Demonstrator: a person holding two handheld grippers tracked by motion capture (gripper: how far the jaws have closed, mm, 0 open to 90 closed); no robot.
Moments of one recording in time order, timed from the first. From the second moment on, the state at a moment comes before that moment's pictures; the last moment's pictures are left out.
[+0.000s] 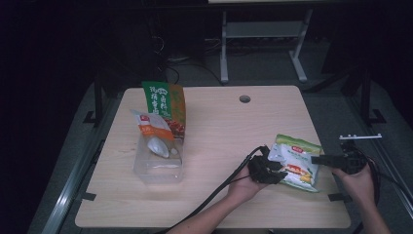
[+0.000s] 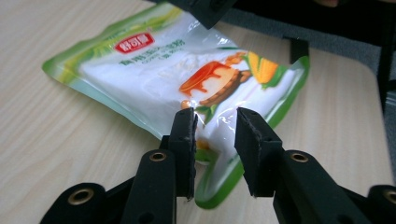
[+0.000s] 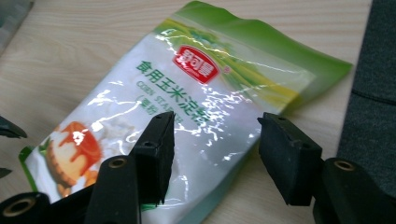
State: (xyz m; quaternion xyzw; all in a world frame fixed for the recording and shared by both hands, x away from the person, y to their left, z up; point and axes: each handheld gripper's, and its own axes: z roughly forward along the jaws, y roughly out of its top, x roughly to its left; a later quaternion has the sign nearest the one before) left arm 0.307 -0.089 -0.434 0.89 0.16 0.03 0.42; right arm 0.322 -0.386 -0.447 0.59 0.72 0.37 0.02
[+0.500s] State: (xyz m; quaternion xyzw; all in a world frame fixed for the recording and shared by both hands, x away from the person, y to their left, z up) left arm 0.310 -0.094 -0.440 0.89 0.18 0.02 0.41; right arm 0.318 -0.388 -0.467 0.61 0.69 0.38 -0.05
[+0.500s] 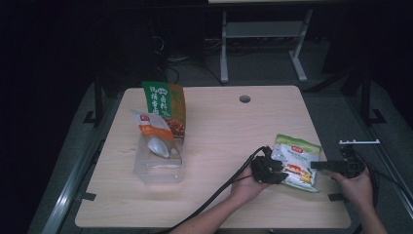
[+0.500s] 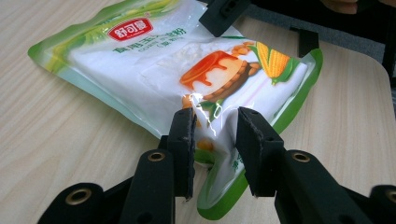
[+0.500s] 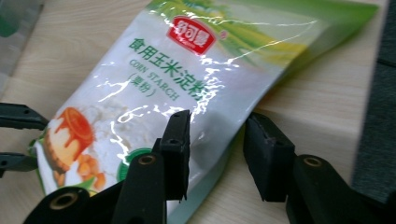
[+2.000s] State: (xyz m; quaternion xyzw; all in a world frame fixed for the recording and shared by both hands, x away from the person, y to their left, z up) left arm 0.310 -0.062 -0.443 0.90 0.20 0.02 0.39; right arm 0.312 -0.349 -0.452 0.53 0.72 0.43 -0.10
